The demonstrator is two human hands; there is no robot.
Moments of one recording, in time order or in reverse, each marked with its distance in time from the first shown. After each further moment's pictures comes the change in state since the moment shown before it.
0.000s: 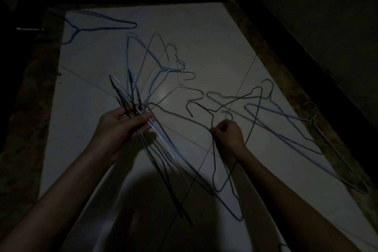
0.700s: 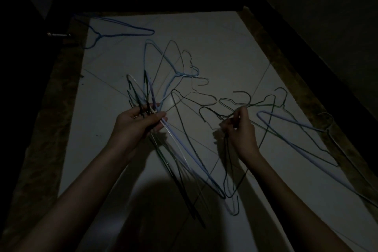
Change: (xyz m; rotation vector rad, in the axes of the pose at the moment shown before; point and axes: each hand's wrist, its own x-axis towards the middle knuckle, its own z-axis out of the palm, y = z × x) left_hand -0.008 0.010 0.000 -0.052 0.036 0.028; right_hand -0.050 -0.065 -0.028 0.448 0.023 -0.257
